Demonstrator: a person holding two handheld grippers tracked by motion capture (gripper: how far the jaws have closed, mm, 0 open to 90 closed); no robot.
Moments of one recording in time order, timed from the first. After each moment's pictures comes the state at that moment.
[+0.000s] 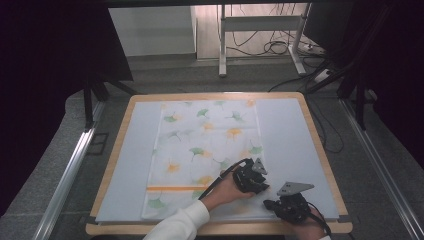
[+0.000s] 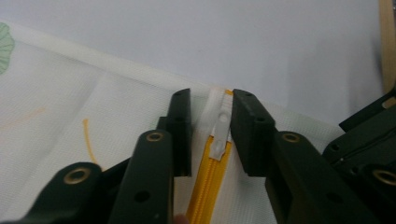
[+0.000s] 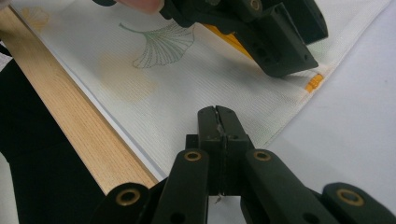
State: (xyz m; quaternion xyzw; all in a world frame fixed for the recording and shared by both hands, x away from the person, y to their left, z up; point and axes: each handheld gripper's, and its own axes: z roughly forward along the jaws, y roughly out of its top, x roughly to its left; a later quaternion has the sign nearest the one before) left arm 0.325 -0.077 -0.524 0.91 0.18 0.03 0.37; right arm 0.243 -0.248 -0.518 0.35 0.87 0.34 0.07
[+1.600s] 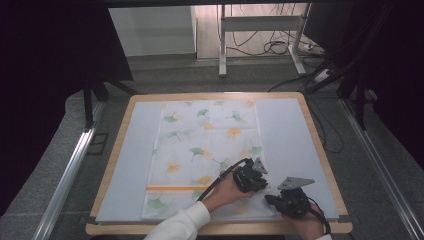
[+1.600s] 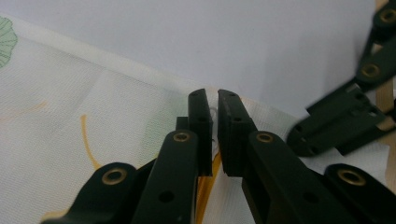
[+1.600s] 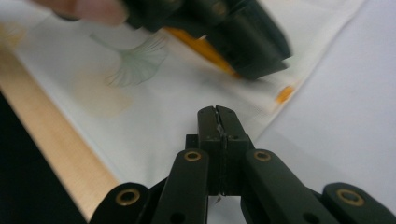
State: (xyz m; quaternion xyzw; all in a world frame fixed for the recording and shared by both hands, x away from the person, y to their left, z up) left arm 0.324 -0.076 -0.521 0.90 0.20 0.02 0.38; right arm 0.257 -0.250 -0.517 0.37 0.86 0.34 0.08
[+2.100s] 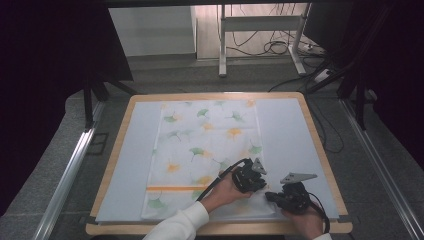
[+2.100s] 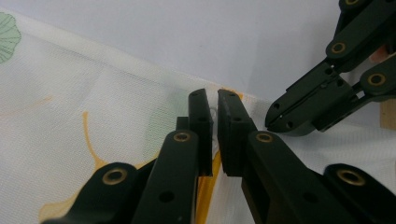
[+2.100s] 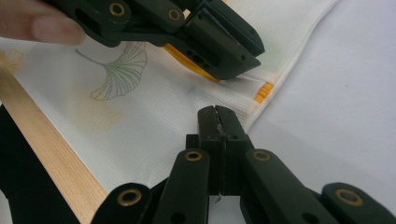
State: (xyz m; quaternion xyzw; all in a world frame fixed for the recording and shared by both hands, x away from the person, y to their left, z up) left arm 0.322 -0.073 -0.519 0.91 0.20 0.03 0.36; right arm 0.269 -0.257 -0.521 0.41 0.84 0.35 0.05
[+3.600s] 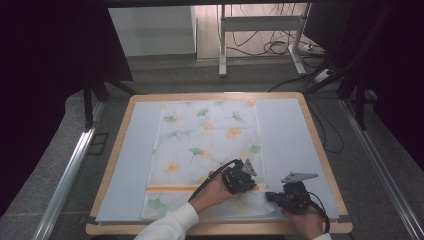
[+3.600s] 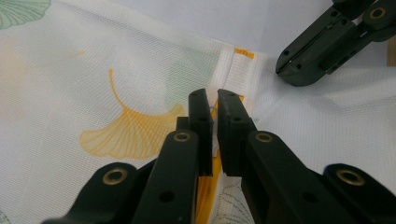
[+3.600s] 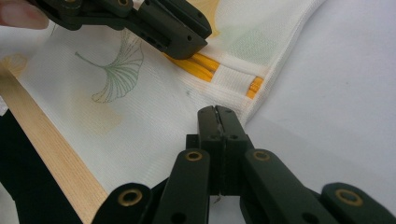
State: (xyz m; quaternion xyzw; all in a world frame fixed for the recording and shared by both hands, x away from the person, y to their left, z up) left arm 0.317 -0.045 -0.518 0.92 0.19 0.04 0.35; right arm 0.270 -0.259 -0.522 0.41 0.84 0.36 0.04
